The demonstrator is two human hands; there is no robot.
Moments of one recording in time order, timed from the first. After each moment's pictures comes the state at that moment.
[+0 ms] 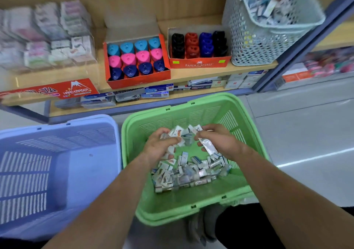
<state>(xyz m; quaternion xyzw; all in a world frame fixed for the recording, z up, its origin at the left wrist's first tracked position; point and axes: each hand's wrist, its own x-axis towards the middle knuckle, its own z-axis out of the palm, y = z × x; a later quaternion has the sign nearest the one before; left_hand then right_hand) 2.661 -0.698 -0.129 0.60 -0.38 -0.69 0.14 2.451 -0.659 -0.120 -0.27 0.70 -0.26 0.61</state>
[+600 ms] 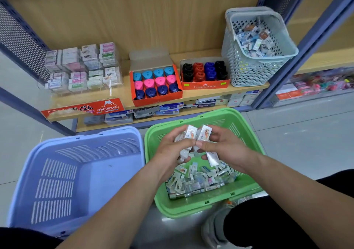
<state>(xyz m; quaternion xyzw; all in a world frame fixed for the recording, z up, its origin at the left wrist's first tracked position) 2.679 -0.665 -0.012 0.50 -0.36 -0.75 0.25 2.502 -0.624 0.001 -0.37 0.59 -0.36 0.62</state>
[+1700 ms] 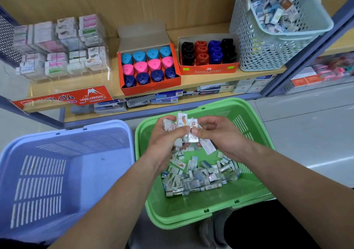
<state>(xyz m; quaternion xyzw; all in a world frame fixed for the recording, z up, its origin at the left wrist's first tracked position) 2.661 -0.704 -0.063 0.55 -0.28 -0.73 0.30 2.491 -0.674 -0.049 -0.32 0.64 -0.34 0.61</state>
